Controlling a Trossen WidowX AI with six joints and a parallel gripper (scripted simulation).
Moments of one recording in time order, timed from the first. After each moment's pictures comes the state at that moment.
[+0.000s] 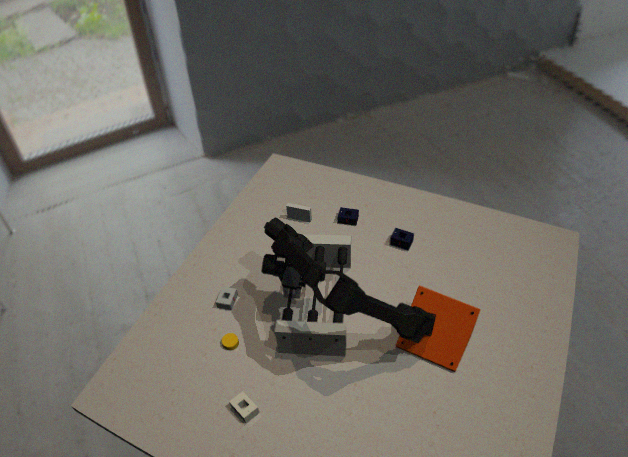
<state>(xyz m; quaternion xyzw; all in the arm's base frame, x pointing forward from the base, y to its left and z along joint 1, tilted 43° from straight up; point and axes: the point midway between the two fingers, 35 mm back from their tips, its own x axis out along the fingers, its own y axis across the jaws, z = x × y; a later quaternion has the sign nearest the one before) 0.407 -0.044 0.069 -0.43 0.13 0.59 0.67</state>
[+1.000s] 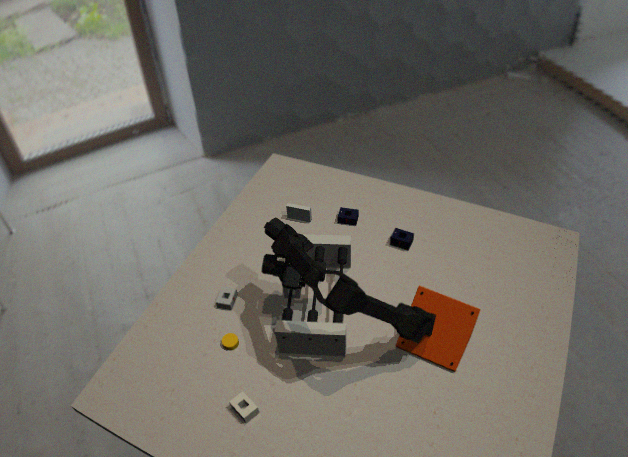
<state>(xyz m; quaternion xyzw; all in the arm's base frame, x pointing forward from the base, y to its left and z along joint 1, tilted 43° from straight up) 0.407 -0.044 0.069 -0.43 0.13 0.59 0.67</state>
